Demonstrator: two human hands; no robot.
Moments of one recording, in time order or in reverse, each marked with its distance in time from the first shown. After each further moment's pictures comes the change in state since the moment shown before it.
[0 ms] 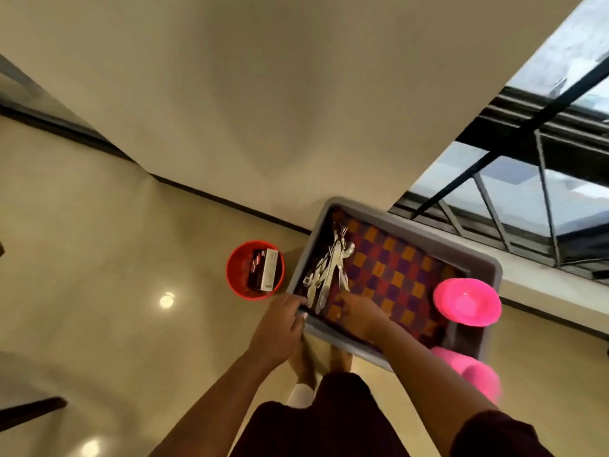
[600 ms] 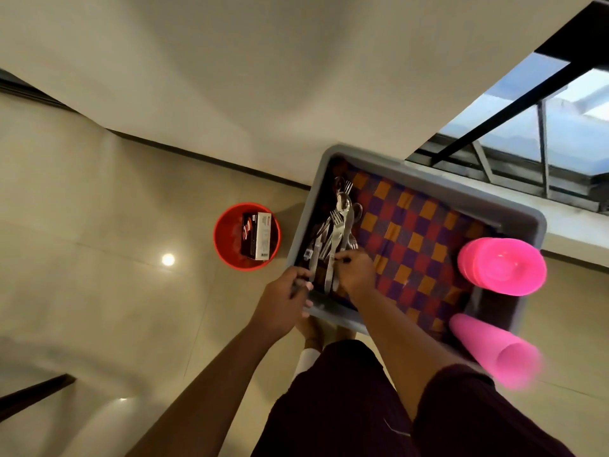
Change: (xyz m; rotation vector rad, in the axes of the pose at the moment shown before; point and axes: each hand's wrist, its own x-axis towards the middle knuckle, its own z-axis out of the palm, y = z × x) left_hand 0.052 -0.029 0.015 -0.440 -0.175 -0.389; right_hand 0.111 0.011 0.060 0.655 0.427 0.337
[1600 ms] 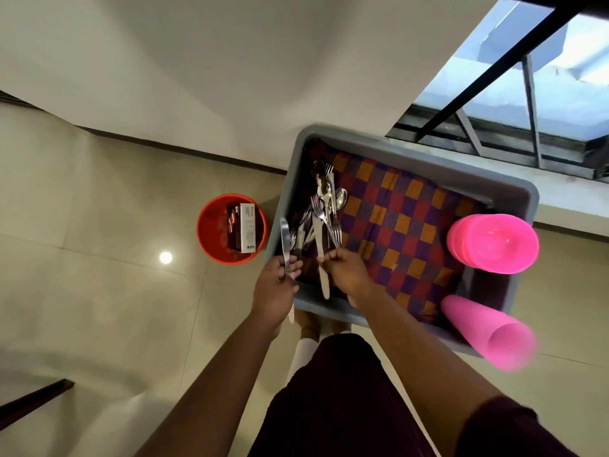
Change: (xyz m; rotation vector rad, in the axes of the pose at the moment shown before) left_hand 0.024 -0.006 0.040 -0.273 0.134 -0.199; right_hand -0.013 0.024 -0.010 0.376 -0.210 0.194
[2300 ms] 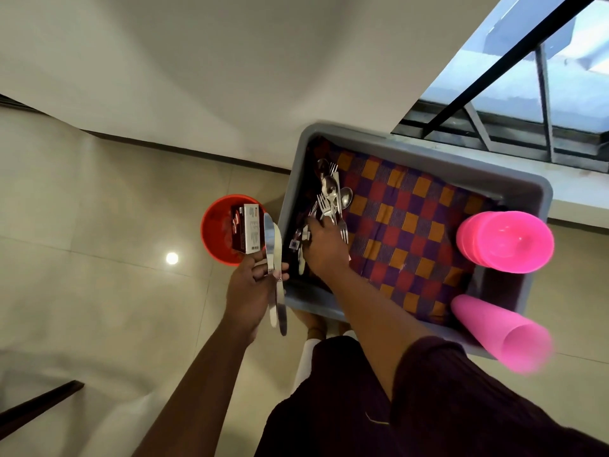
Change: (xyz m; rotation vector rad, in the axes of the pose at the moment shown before) left_hand -0.006 0.013 -0.041 -0.030 0.072 0.077; right_hand 0.022 -0.040 0.039 -0.835 0.123 -0.438
